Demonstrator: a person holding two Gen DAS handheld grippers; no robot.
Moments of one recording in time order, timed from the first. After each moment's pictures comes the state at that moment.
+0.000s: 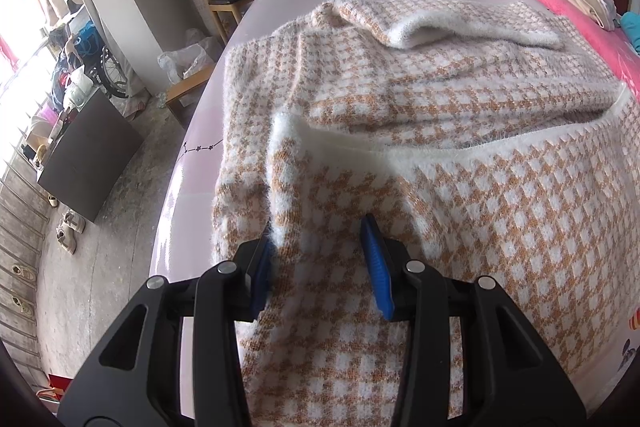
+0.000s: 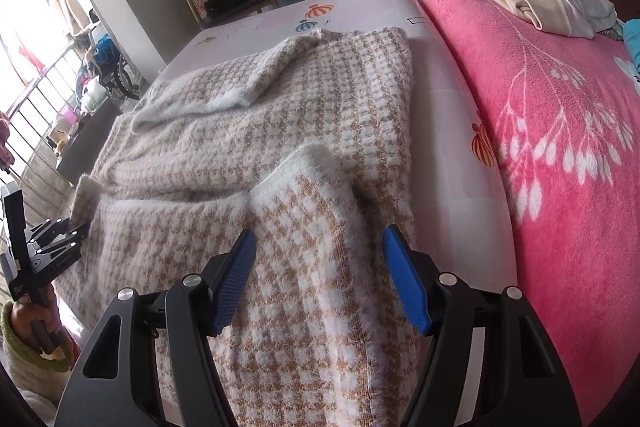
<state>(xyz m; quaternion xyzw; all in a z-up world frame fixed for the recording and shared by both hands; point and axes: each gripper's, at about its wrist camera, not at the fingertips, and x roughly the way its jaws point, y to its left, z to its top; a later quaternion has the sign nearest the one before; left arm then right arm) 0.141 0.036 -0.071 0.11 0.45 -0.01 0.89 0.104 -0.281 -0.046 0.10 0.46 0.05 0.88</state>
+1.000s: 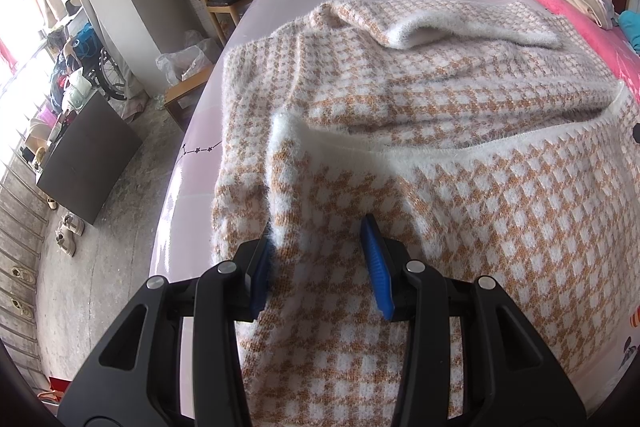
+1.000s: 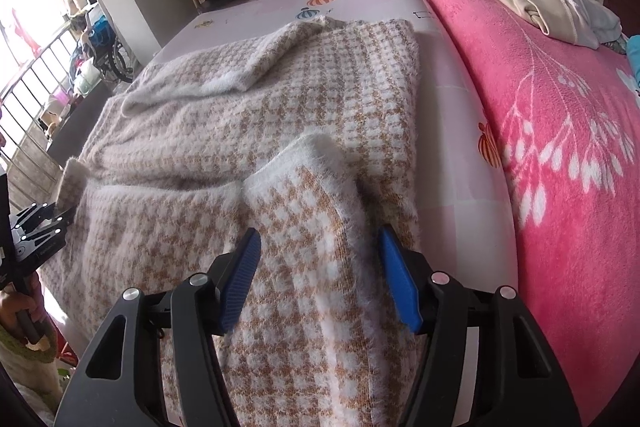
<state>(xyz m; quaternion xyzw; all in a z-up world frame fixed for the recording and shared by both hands) 0.142 0.036 -0.072 0.11 0.45 -0.01 0.89 0.114 -0.272 -0.053 0.07 0.47 0.05 0.88</state>
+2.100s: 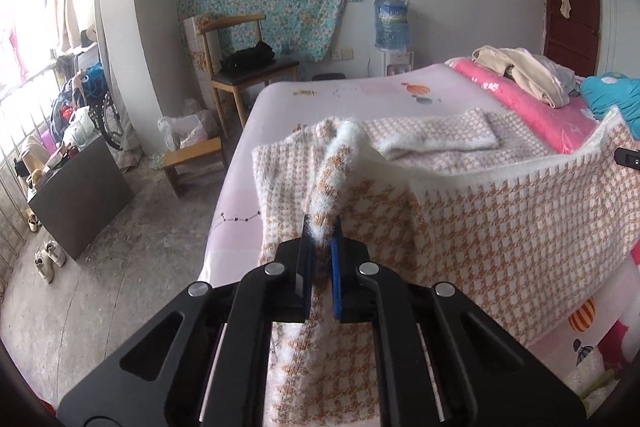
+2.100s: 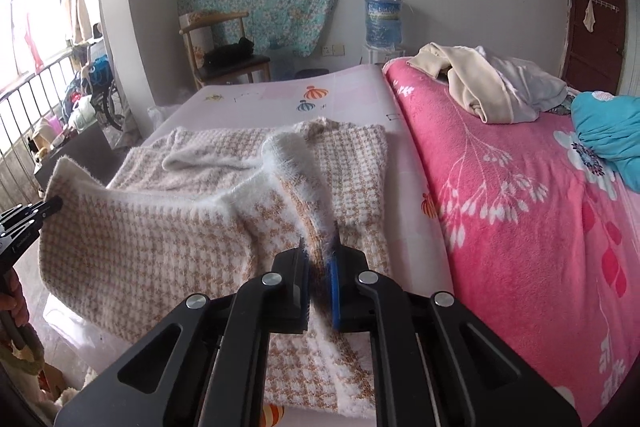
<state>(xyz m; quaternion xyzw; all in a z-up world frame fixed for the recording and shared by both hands) 0.074 0.060 0.017 0.06 0.29 -0.06 0.95 0.020 -0.244 0.040 0.03 0.33 -0.01 0.94</state>
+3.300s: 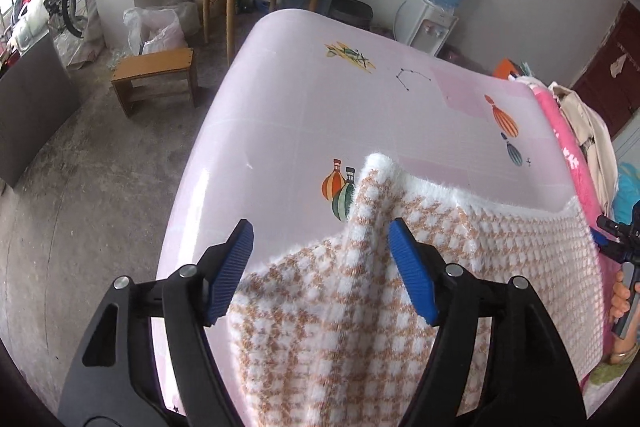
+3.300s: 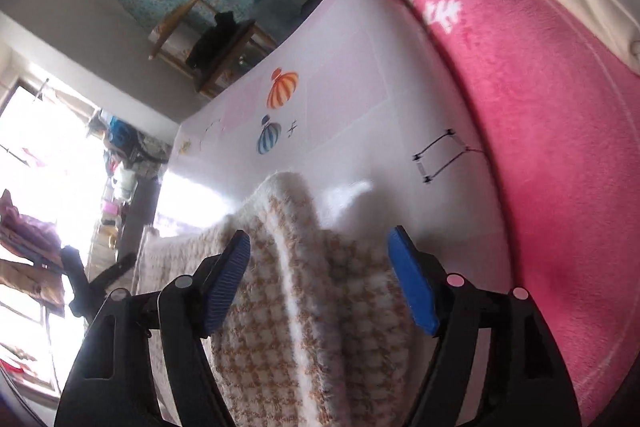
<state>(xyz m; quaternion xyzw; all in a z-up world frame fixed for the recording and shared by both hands) 0.386 0.131 -0.033 -0.10 0.47 -0.06 0.88 0.333 -0.376 -0.038 0.29 0.47 0.09 0.83</state>
